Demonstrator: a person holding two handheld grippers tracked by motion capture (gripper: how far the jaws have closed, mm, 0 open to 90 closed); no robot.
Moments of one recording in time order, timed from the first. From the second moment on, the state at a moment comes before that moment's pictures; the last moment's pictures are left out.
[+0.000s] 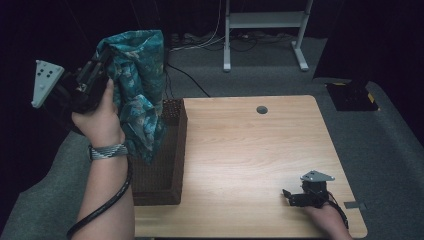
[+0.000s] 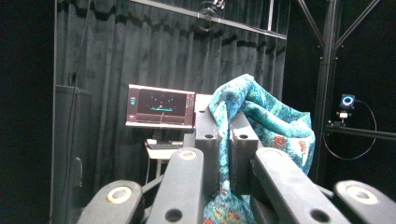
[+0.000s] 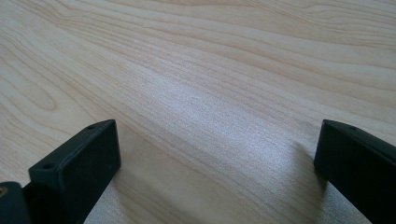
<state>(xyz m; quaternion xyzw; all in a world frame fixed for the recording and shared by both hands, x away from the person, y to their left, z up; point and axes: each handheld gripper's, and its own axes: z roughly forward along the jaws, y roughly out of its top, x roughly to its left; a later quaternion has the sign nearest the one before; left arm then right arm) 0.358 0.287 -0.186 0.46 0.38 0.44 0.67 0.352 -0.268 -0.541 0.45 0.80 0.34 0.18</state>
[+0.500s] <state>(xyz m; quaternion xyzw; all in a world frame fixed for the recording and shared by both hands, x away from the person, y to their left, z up) 0.359 0.276 -0.165 0.46 0.36 0.45 0.68 0.352 -0.269 -0.541 0.45 0.80 0.34 0.18</state>
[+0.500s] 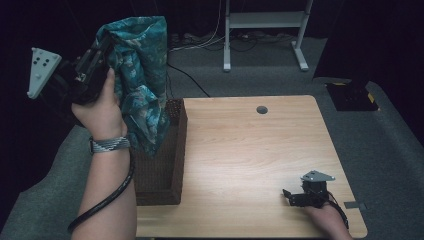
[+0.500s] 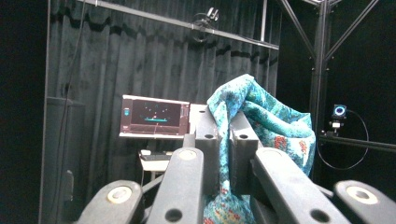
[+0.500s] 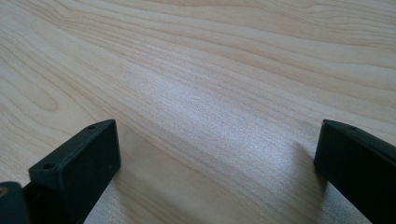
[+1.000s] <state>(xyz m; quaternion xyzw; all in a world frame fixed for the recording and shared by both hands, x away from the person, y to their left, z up) 0.361 0.246 -0.145 0.46 0.34 0.44 0.70 0.353 -0.269 -0.541 0.45 0.80 0.34 0.18</state>
